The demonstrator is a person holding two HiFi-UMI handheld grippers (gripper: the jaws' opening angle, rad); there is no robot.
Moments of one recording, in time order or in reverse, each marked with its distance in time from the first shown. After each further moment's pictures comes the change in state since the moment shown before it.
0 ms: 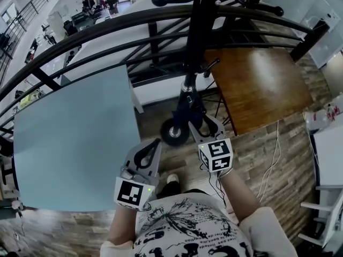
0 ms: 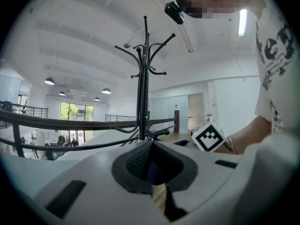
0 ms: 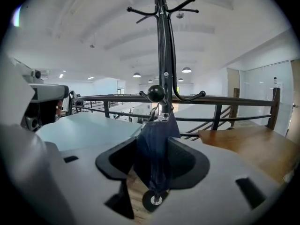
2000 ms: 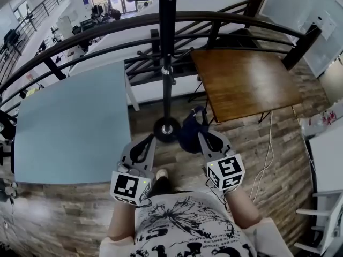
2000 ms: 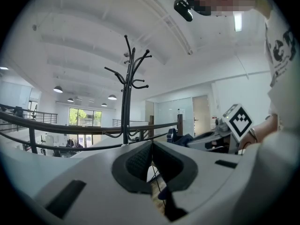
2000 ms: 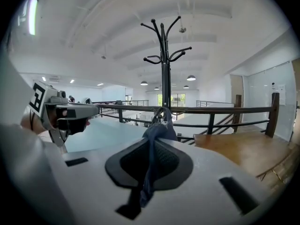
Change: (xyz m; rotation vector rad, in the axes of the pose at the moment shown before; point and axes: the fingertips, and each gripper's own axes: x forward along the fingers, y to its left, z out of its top) left arm -0.074 -0.165 0.032 0.029 -0.079 0.116; right arm -0.256 0.001 -0.008 -0.031 -0.095 0.083
